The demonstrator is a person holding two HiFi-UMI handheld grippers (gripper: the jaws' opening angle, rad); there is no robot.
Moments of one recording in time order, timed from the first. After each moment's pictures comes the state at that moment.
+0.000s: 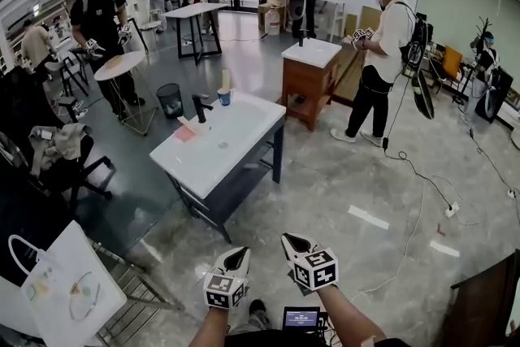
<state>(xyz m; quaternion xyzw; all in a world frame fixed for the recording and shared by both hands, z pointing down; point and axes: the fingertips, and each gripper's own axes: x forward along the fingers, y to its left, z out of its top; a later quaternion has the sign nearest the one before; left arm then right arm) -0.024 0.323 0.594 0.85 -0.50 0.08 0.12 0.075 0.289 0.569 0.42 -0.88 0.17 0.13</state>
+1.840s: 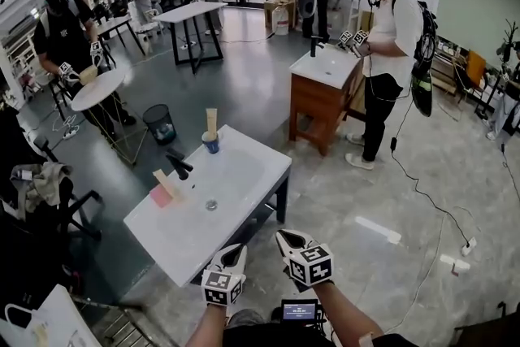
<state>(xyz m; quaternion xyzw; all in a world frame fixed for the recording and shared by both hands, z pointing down) -0.019 -0.102 0.601 0.83 -0.53 0.12 0.11 0.075 -0.140 0.576 0.39 -0.89 0.19 0.12</state>
